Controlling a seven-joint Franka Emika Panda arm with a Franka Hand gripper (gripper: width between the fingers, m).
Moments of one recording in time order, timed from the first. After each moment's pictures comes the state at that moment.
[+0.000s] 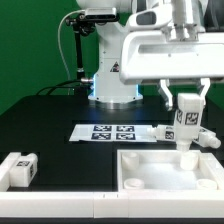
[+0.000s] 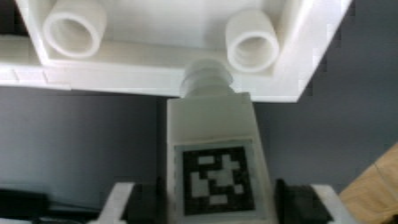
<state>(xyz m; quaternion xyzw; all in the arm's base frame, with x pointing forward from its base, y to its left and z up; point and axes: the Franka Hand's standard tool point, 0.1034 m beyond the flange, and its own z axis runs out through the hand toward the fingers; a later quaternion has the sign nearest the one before) 0.610 0.086 0.130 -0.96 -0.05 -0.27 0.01</state>
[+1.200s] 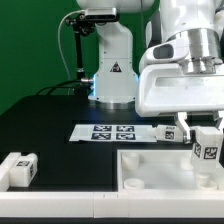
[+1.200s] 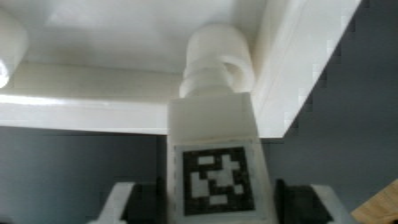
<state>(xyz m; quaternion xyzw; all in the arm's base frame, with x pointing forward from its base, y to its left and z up) 0.621 0.109 0.093 -0.96 -0.05 -0.28 0.01</state>
